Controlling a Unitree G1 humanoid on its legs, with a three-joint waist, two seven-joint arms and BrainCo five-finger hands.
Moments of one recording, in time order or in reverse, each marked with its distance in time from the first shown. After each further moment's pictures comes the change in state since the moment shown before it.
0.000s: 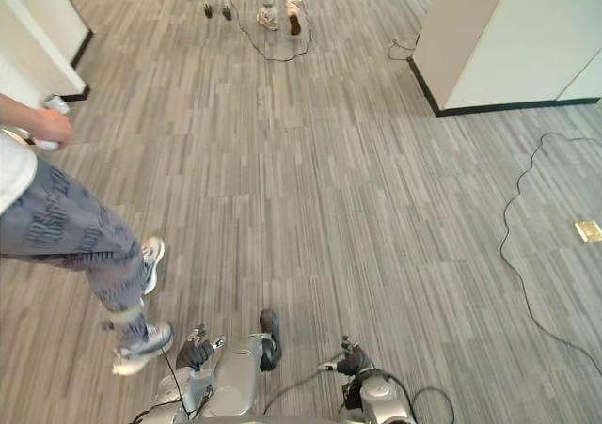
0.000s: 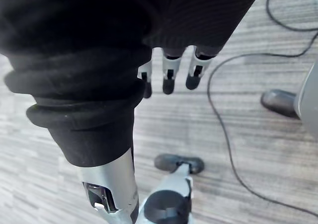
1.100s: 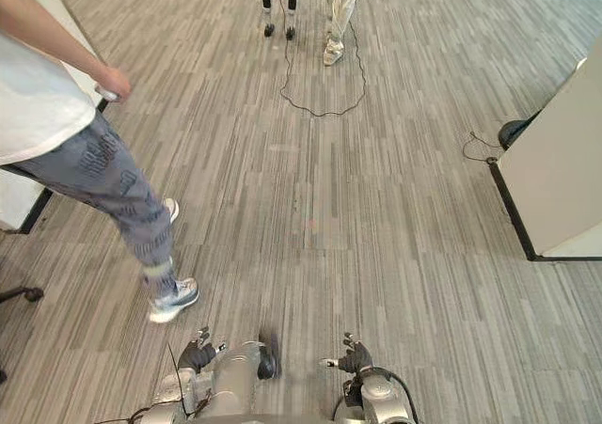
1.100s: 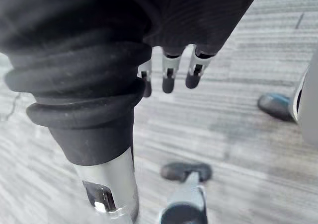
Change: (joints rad) left arm -0.008 0.015 -0.067 0.029 0.040 0.024 0.000; right arm 0.016 -0.003 -0.054 -0.012 0.002 0.009 -0.007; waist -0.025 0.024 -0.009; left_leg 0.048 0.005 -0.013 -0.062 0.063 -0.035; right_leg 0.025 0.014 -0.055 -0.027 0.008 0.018
